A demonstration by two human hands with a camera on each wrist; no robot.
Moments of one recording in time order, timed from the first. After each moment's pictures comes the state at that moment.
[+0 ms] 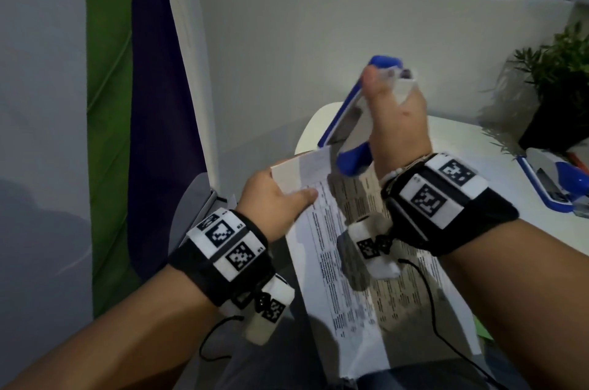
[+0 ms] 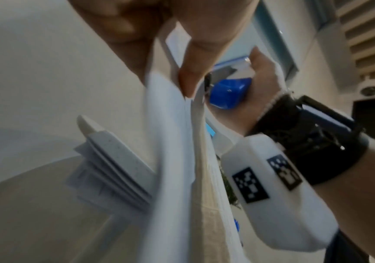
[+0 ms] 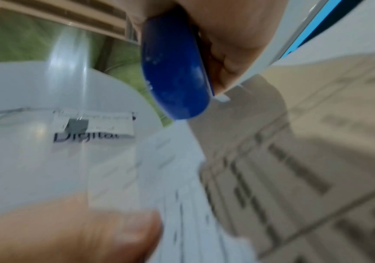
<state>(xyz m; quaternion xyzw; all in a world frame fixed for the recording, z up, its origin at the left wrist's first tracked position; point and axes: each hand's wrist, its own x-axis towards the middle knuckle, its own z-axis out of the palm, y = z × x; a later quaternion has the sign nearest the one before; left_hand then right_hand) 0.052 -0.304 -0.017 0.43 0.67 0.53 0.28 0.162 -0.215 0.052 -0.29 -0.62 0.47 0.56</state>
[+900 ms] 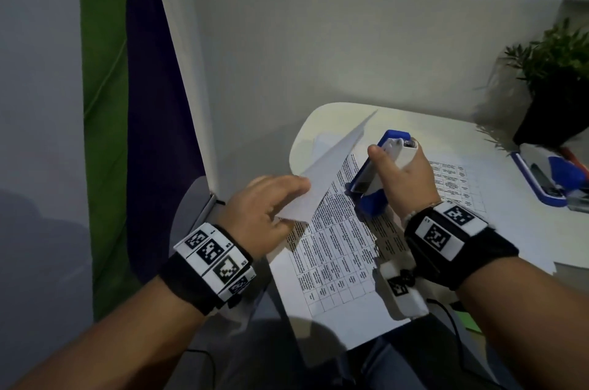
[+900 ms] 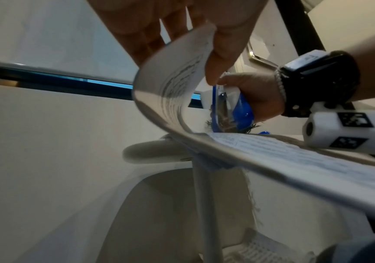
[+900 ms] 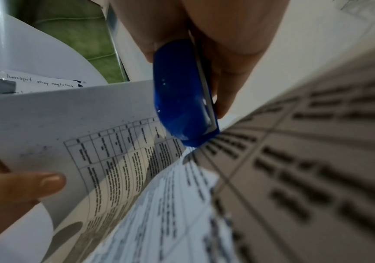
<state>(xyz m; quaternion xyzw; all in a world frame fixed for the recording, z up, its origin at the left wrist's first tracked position) 0.028 -0.312 -0.054 0.68 0.62 0.40 -0.01 0.210 -0.185 -0.026 -0.47 -0.63 0.43 0.44</state>
